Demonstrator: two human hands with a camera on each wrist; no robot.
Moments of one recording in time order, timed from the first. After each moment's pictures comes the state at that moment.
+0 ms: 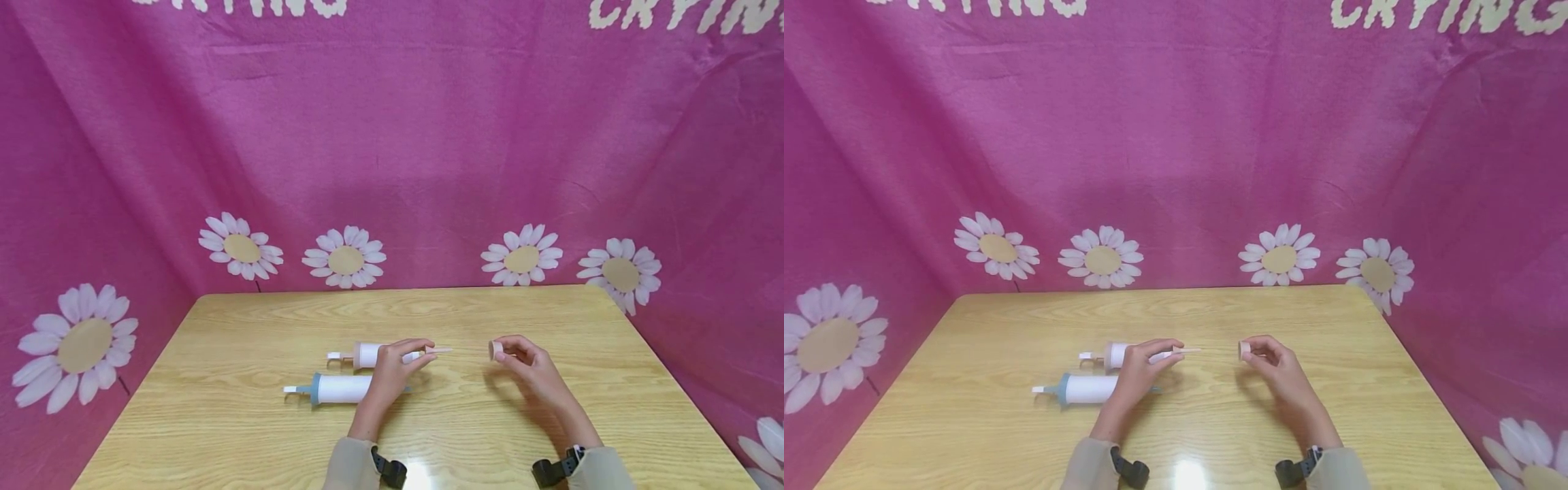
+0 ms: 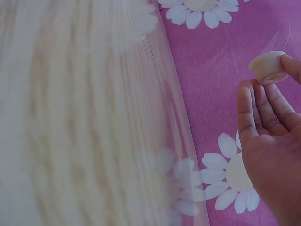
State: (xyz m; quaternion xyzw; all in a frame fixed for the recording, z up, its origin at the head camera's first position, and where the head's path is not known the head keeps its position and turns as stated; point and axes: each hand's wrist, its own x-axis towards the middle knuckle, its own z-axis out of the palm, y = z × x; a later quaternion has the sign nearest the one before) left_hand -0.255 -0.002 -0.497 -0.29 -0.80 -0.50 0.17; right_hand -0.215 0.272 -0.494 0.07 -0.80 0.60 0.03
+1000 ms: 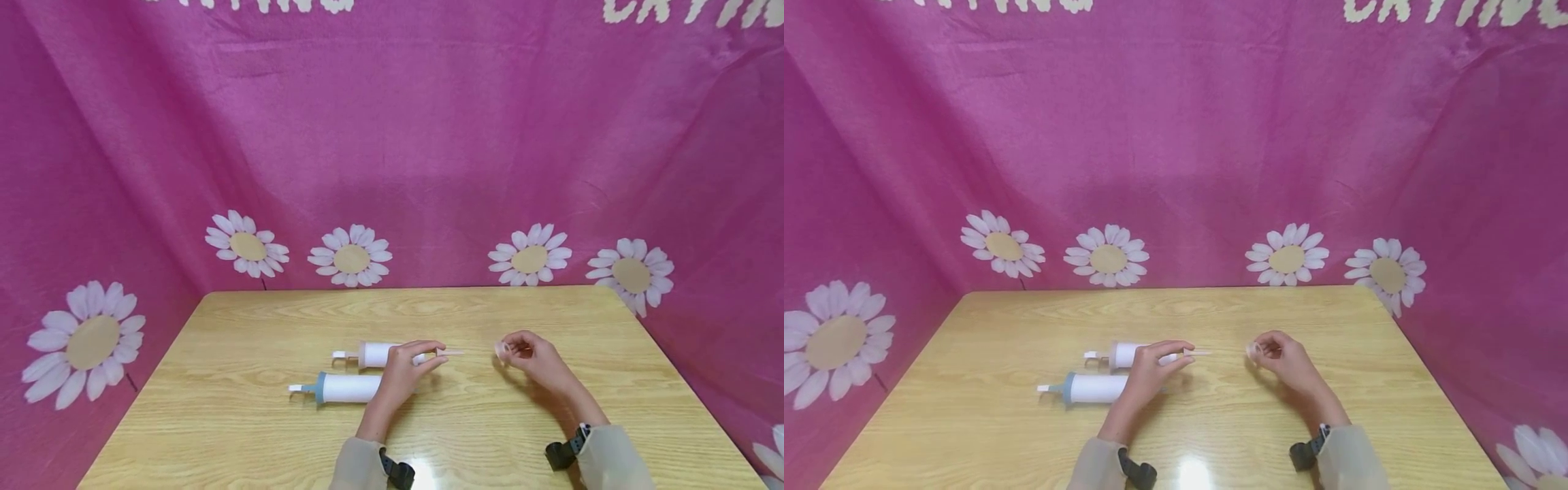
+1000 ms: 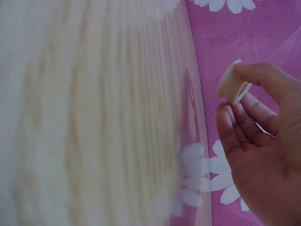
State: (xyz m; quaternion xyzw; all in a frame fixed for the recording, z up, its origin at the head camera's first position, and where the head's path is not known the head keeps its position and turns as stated) left_hand -0.252 0.003 -0.496 -0.31 -0.80 -0.49 0.16; right_hand -0.245 0.288 -0.501 0.07 -0.89 0.45 0.03
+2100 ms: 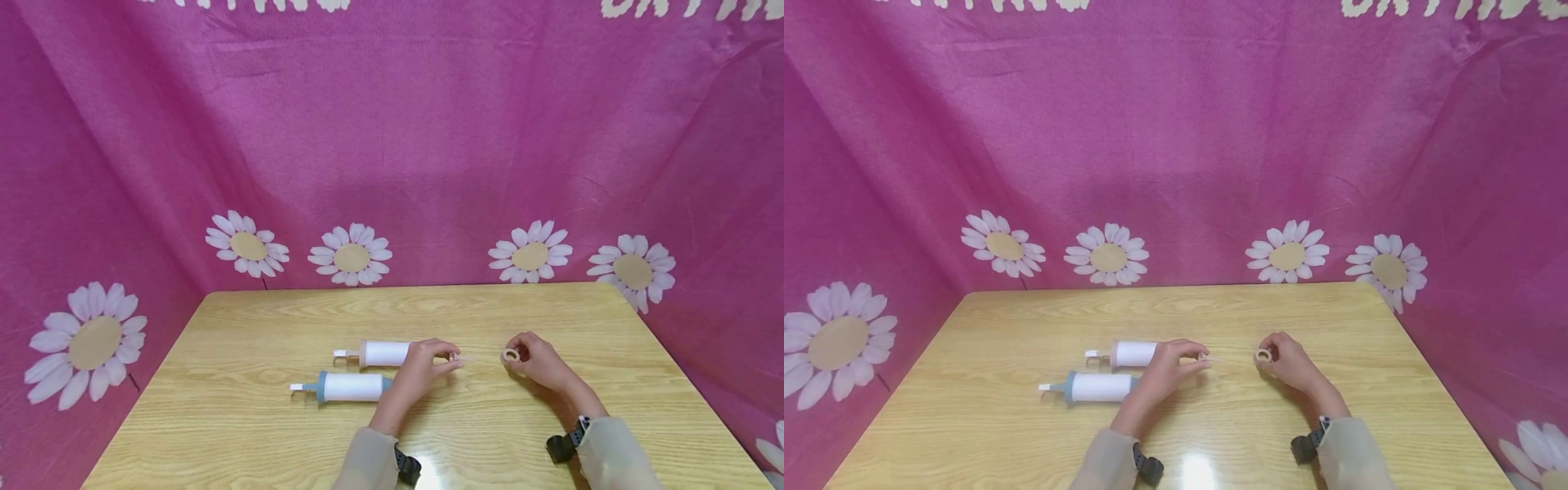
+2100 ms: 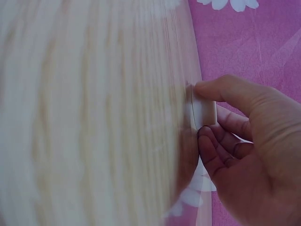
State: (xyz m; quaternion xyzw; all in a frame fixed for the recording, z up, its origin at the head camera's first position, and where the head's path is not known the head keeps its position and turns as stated) left_hand -0.253 0.025 -0.485 -0.34 -0.84 -0.43 0.07; right_hand -0.253 0.295 -0.513 0.12 -0.93 0.36 0.04
